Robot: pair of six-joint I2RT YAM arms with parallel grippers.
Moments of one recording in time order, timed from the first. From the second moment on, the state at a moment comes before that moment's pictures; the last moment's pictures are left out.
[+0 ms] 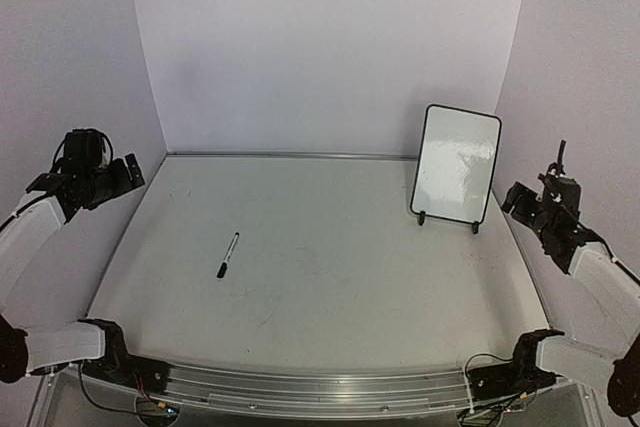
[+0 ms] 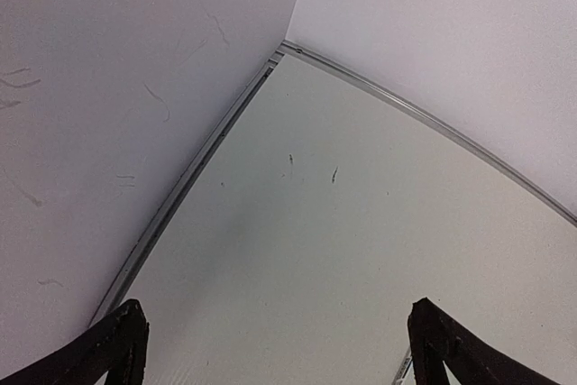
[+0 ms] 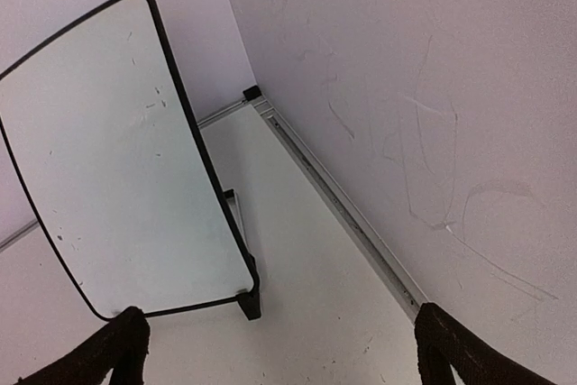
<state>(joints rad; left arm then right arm) -0.05 1.00 0.91 -0.48 -0.22 -0.42 -0.02 0.90 0.58 -0.09 0.29 0.37</state>
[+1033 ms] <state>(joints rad) -0.05 1.07 1.05 -0.55 0.13 -0.10 -0.02 1.66 0.91 -0.24 0.08 0.28</state>
